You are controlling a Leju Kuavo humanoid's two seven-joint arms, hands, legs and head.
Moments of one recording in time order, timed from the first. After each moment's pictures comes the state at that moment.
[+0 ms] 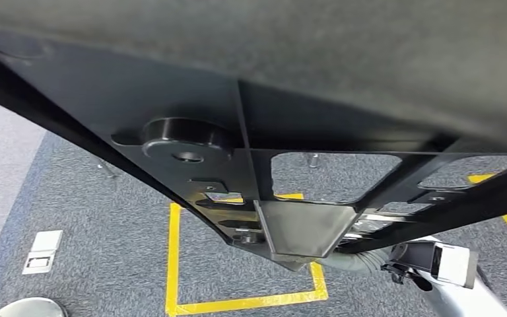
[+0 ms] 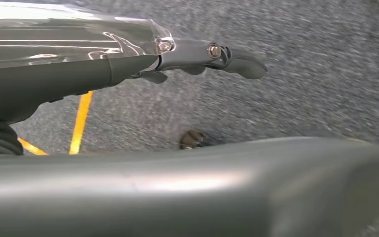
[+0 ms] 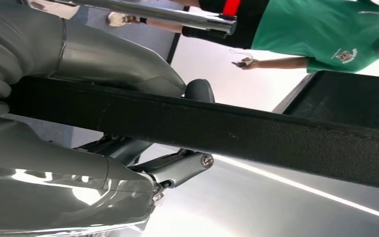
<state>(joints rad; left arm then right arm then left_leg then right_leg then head) -0.01 -0.07 1.18 -0.24 -0.53 -0.14 -0.18 -0.26 -0.28 0.48 -1.82 -0.15 0.60 -0.58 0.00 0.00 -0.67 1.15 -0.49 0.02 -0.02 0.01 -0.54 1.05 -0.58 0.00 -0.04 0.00</state>
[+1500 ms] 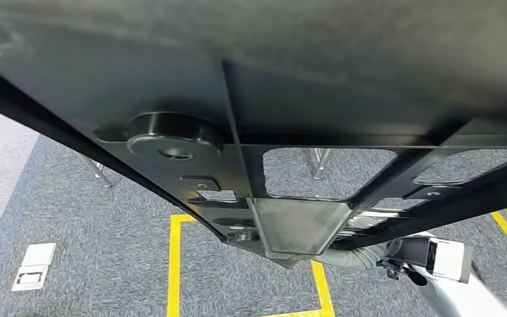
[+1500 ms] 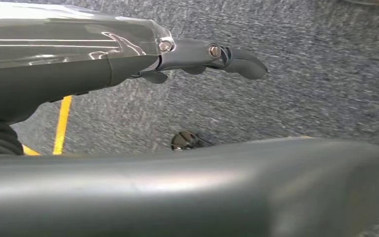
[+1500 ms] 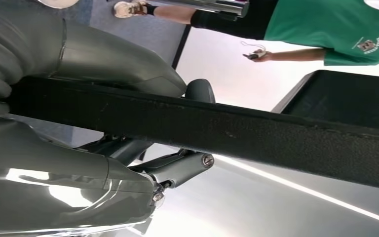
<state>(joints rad) -0.01 -0.07 1.18 -0.24 -0.53 -0.14 -0.18 -0.30 -0.27 0.49 -1.80 -0.16 0.61 -0.58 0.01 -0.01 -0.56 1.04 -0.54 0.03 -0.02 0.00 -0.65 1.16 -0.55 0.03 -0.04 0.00</state>
